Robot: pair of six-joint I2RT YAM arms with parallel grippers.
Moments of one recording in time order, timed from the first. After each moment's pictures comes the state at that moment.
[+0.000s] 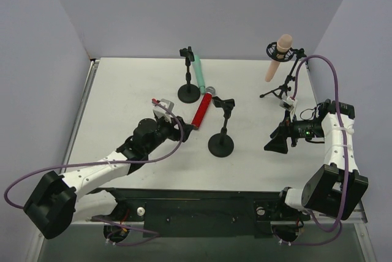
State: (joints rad) left arm -0.73 1.13 0.53 0.43 -0.04 -0.35; right arm -0.35 1.31 1.10 -1.53 -1.02 -1.25
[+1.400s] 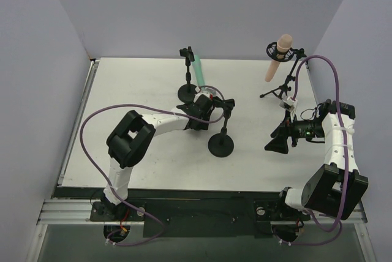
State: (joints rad) left arm -0.78 2.04 1.38 -0.30 -0.34 -0.48; right arm -0.36 1.31 1.10 -1.53 -1.02 -1.29
